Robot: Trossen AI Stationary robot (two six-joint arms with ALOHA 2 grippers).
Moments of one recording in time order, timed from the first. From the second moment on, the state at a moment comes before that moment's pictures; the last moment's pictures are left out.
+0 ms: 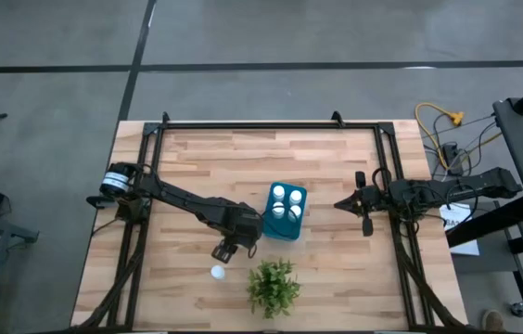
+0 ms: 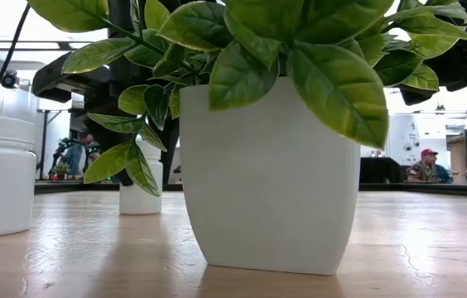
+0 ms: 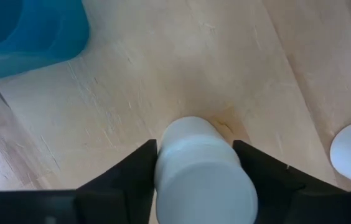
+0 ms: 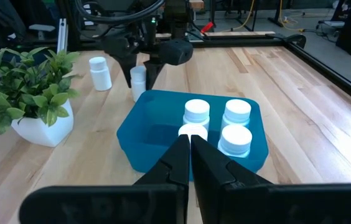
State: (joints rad) left arm -0.21 1.81 1.23 -0.73 0.08 0.24; right arm 0.16 0.36 0.17 -0.07 0.13 0.11
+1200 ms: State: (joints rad) left arm -0.15 1.78 1.51 -0.87 -0.02 0.43; right arm 0.16 0.36 0.17 -0.09 0.13 0.10
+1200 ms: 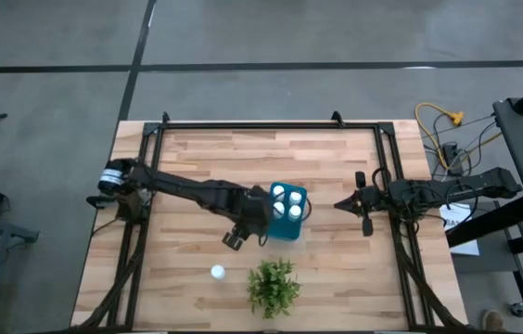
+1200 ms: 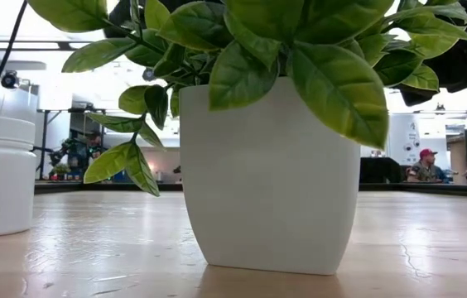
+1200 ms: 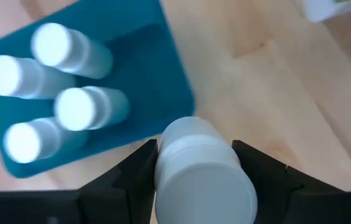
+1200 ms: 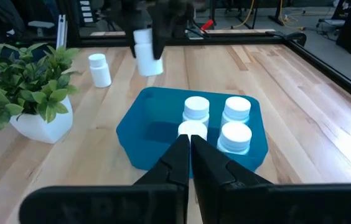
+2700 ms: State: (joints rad) left arm -0.04 1.94 1.60 -0.80 0.11 0.64; right arm 0.16 0.36 0.17 -0.13 0.13 0.09
